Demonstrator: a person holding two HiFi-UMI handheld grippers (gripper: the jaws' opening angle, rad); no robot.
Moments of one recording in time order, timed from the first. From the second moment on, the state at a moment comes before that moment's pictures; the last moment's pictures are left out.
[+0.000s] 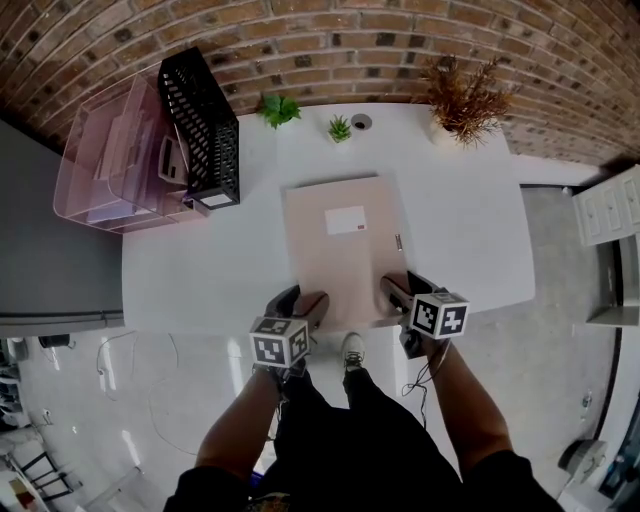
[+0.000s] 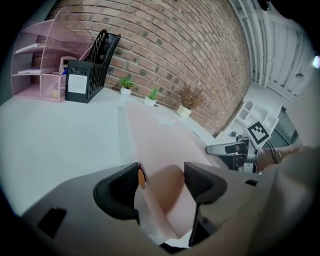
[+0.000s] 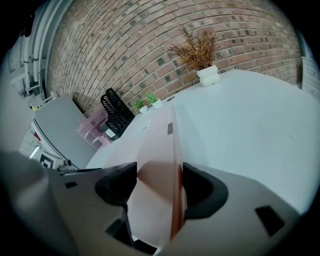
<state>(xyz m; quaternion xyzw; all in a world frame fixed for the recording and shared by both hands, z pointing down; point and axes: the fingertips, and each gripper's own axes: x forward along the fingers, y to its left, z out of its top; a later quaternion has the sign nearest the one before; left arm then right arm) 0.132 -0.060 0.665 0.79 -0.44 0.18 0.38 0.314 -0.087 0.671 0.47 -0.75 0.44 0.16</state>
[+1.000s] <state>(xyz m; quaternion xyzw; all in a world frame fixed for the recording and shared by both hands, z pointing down) 0.123 -0.060 0.661 0.76 -0.45 0.09 0.46 0.307 -0.095 0.596 0.45 -0.78 0.42 0.07</state>
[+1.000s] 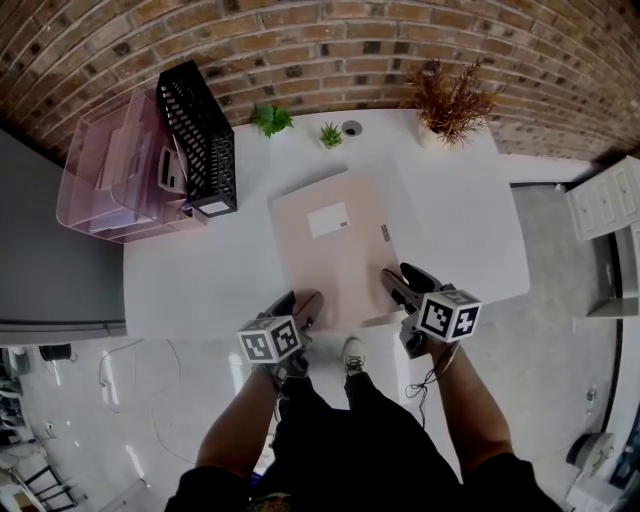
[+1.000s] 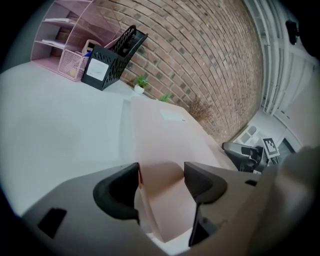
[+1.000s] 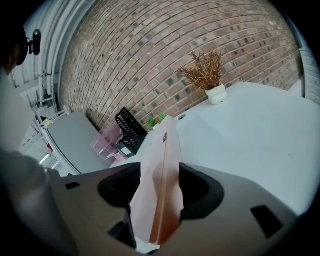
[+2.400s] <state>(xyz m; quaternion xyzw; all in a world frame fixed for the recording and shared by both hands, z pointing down) 0.103 -0.074 0.666 0.70 -0.49 0.02 0.51 0.304 -0.099 0.618 0.47 -0.74 0.48 0.05</state>
